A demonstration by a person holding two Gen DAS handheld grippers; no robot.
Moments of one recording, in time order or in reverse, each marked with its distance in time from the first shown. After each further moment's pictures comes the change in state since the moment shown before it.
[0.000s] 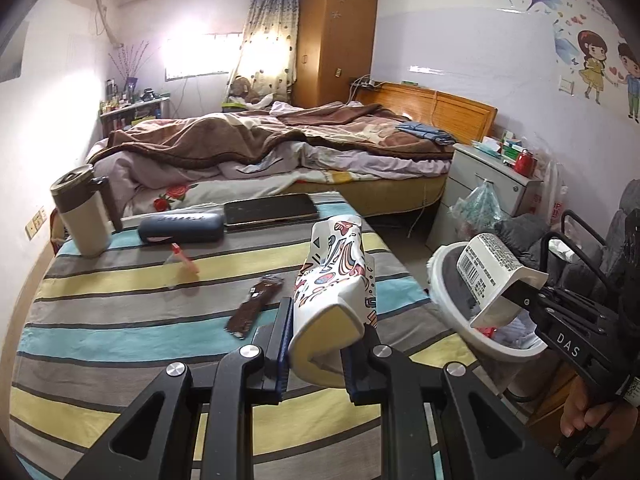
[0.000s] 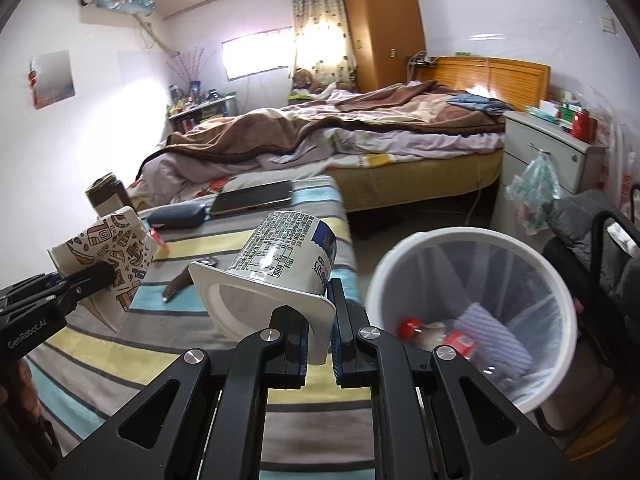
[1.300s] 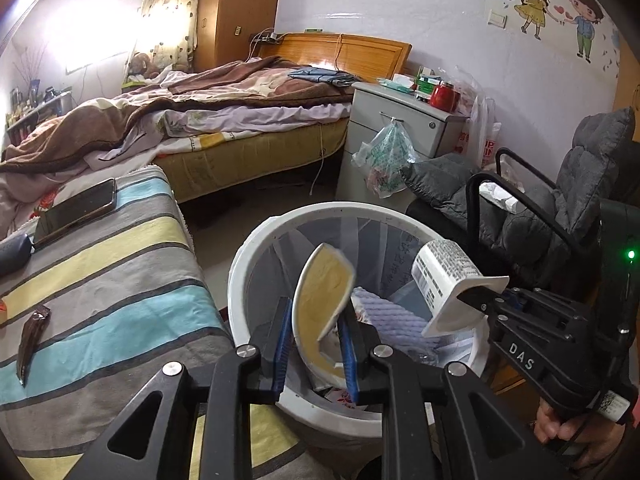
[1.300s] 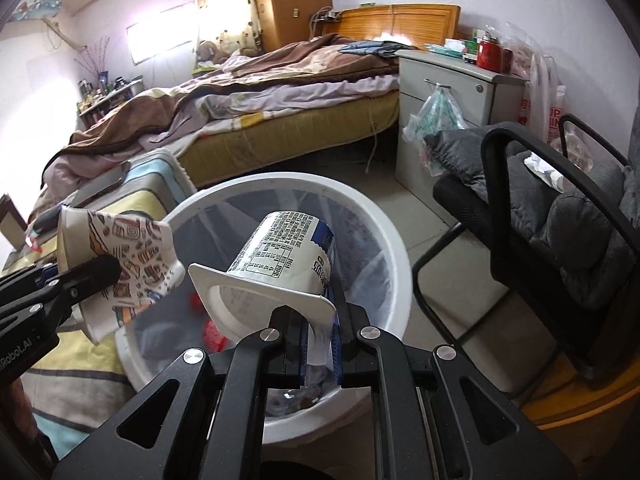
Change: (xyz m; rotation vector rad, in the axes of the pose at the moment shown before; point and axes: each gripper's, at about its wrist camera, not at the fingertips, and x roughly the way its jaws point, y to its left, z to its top) left arm 0.125 -0.188 0.006 0.163 0.165 -0.238; right arm 0.013 -0.143 -0.016 0.135 0.155 -0.239
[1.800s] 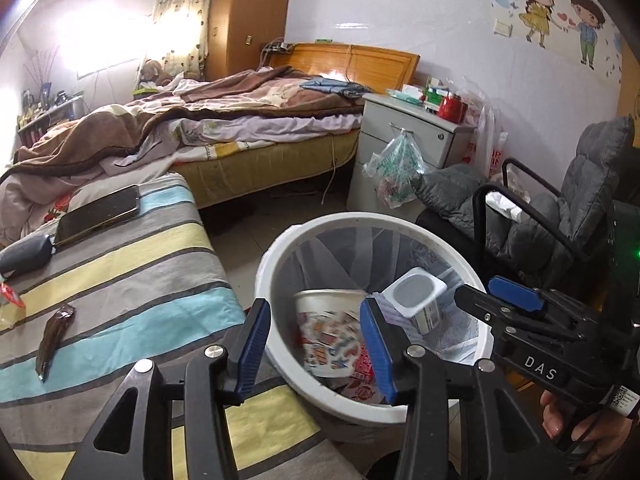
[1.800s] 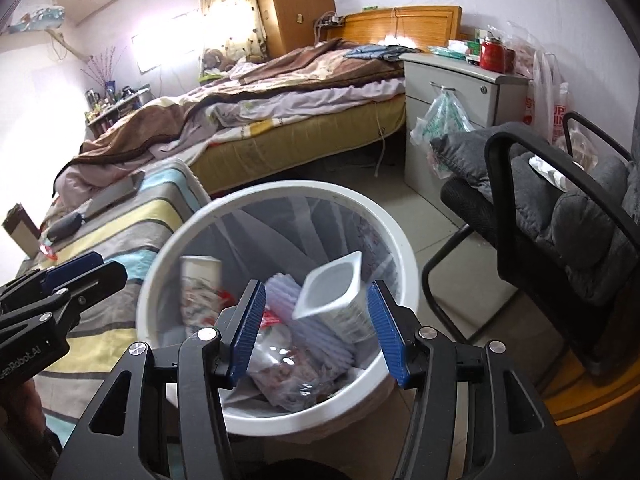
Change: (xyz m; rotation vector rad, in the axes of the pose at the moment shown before) left arm -0.028 0.015 -0.002 -0.029 -0.043 0.024; right arm -0.017 0.007 -0.001 0.017 -0.034 0.057
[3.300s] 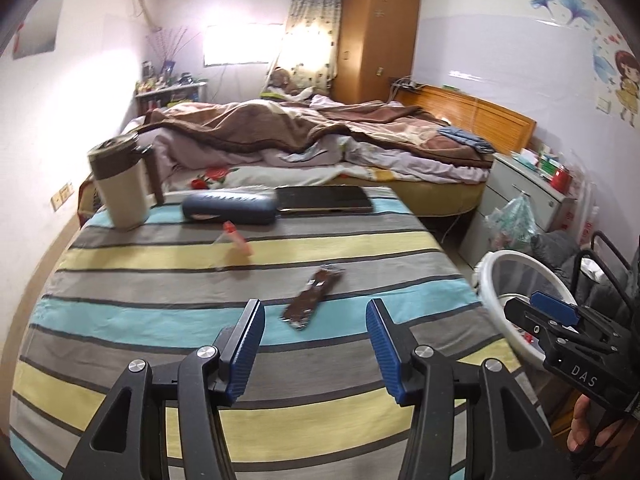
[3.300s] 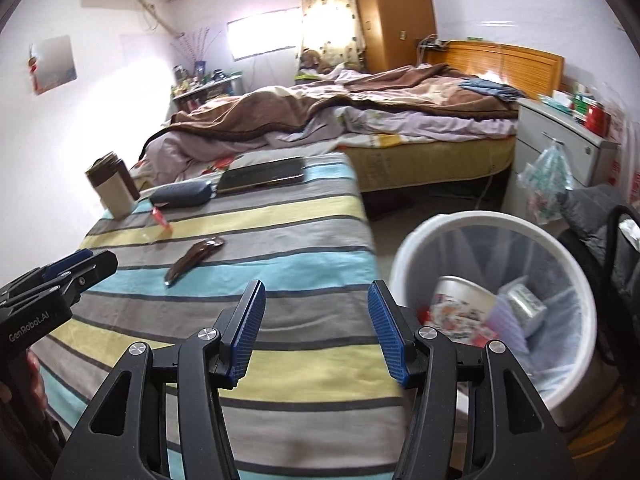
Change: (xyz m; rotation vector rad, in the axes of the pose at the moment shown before) left arm -0.131 0.197 -0.063 -0.250 -0.110 0.320; right arm -0.002 0.165 -0.013 -0.203 -0.026 0.221
